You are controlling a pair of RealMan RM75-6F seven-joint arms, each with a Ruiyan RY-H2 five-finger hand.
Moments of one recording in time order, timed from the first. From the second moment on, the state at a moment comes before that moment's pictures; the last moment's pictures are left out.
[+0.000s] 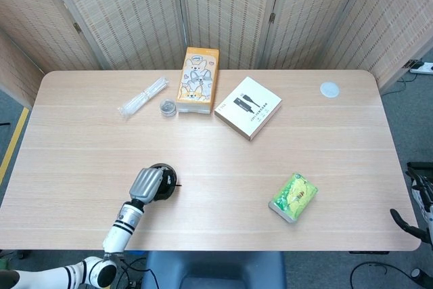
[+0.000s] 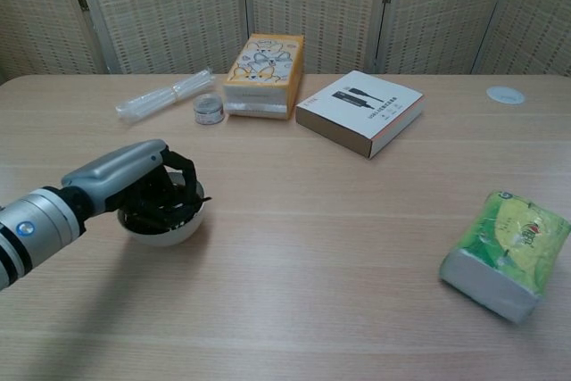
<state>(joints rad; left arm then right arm) -0.57 -1.78 -0.15 -1.32 1.25 1.05 0.14 -0.06 -1.14 0.05 -1.37 -1.61 1.72 0.30</state>
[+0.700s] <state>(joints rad) -0.60 -1.77 -0.20 -1.28 1.16 1.02 0.20 -0.05 -1.15 0.05 -1.35 -1.61 1.71 0.31</state>
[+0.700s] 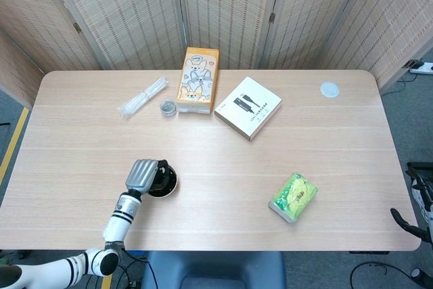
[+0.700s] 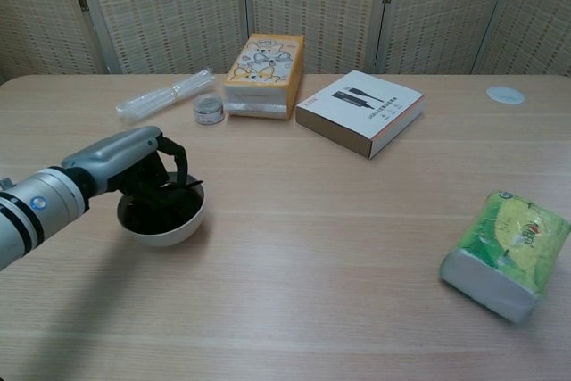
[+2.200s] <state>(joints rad) -0.60 -1.72 -0.17 -1.40 1.12 1.01 0.25 -0.06 -1.16 0.05 -1.33 -1.61 1.74 0.34</state>
